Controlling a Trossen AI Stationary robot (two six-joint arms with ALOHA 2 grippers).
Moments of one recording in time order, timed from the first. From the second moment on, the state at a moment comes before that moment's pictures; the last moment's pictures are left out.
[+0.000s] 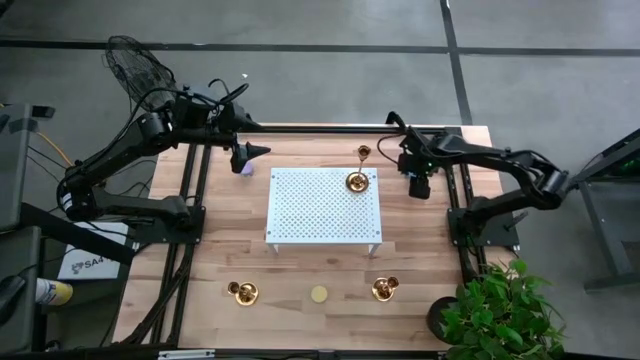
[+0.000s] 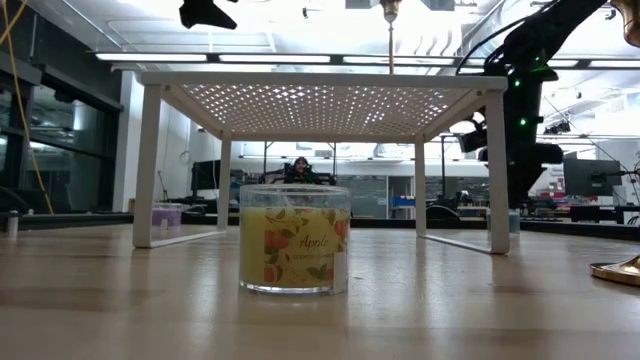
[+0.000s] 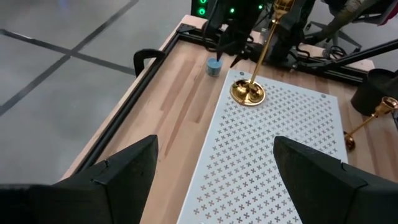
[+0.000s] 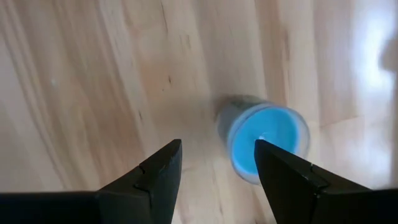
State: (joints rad) left arm 0.51 1.04 1.34 -0.78 0.21 0.04; right arm -0.72 1.34 0.74 -0.77 0.08 -0.52
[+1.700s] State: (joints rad) left arm 0.51 1.04 1.34 -0.78 0.19 0.06; right arm -0.68 1.42 0.80 -0.91 0.13 -0.42
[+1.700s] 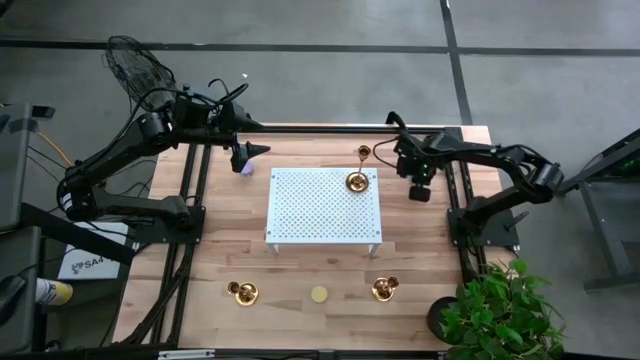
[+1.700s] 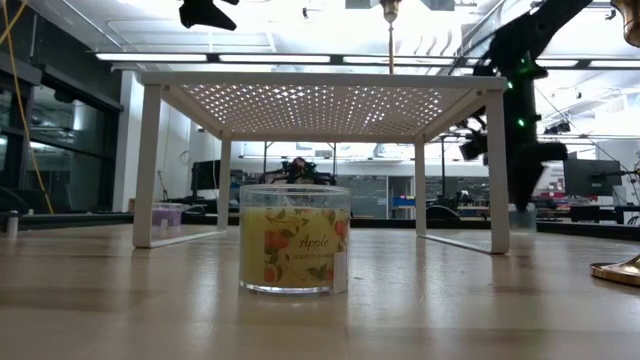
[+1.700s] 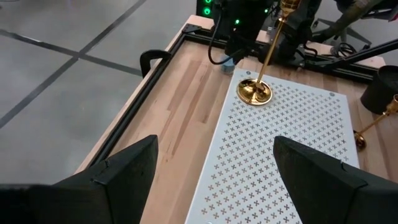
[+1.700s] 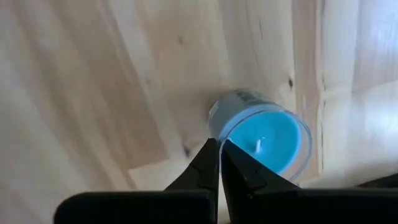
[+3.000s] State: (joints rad) left arm 0.51 1.09 1.34 -0.75 0.36 0.04; right arm 0.02 1.07 1.12 -1.45 -0.10 0.05
